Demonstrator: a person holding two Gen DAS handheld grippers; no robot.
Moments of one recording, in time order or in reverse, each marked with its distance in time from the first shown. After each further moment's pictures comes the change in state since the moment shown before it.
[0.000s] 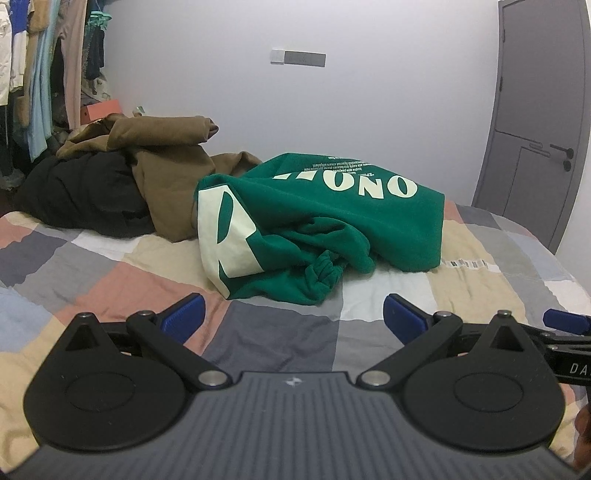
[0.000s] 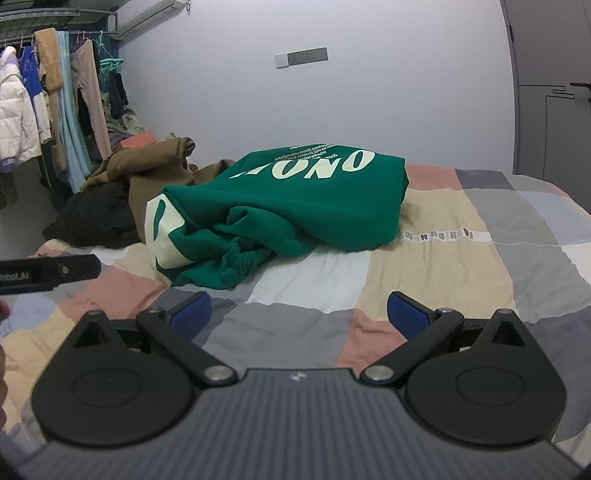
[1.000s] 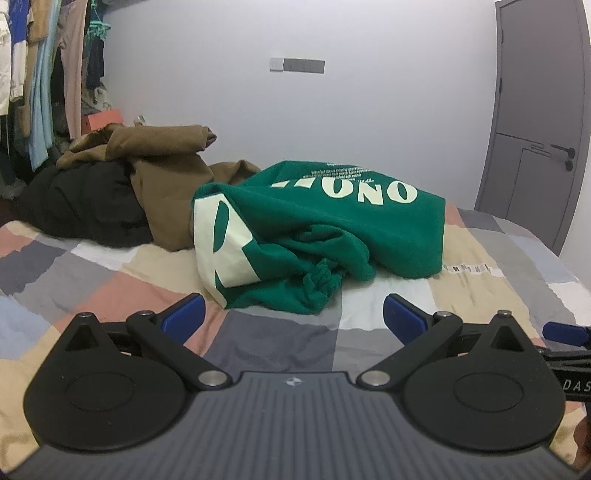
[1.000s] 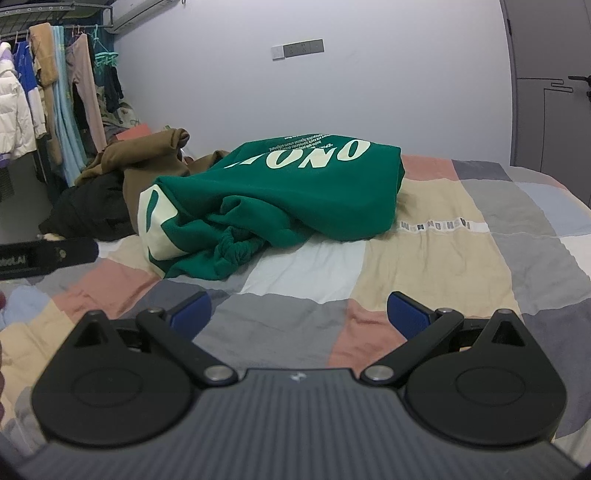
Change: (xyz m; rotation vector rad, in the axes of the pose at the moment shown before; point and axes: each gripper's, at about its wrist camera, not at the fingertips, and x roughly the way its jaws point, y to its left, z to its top) left arm 0.007 -0.011 0.002 0.022 -0.032 0.017; right arm 0.009 -0.005 -0.002 0.006 0.031 -0.011
